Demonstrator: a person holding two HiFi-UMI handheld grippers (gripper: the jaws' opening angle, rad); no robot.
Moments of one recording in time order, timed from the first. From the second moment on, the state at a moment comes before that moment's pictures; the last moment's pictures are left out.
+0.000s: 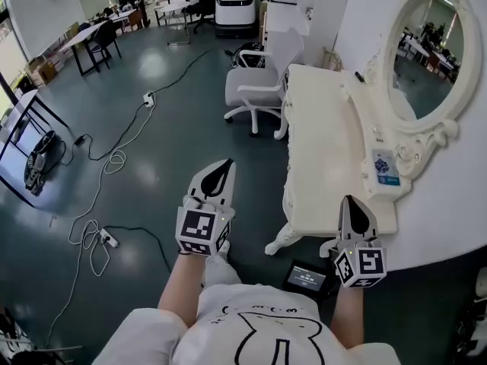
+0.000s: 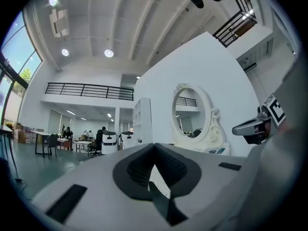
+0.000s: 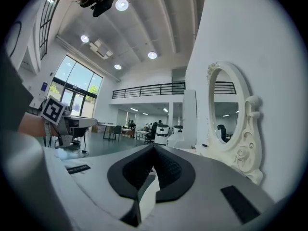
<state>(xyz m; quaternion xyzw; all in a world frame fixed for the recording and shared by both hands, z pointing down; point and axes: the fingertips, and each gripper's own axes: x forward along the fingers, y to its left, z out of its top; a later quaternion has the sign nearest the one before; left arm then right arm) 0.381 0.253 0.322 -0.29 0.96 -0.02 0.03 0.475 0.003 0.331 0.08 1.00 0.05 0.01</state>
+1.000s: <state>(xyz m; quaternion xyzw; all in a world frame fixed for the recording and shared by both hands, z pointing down) 0.155 0.358 0.326 -0.33 0.94 -0.01 0.03 0.284 0.103 0.335 0.02 1.00 0.04 0.01</state>
